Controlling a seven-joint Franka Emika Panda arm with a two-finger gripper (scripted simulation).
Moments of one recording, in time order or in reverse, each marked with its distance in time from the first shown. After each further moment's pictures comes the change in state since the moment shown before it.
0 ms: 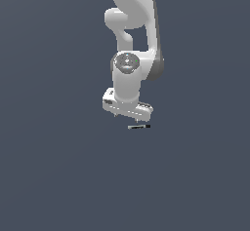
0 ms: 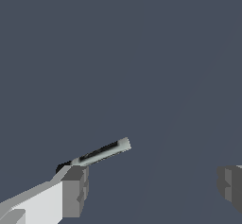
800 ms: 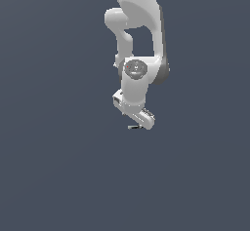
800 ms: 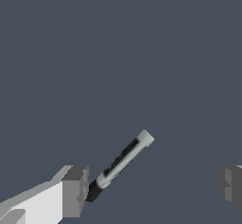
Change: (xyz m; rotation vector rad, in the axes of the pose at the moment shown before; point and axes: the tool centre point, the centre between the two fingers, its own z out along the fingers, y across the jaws) arm -0.013 -0.025 0.025 0.010 0.003 0.401
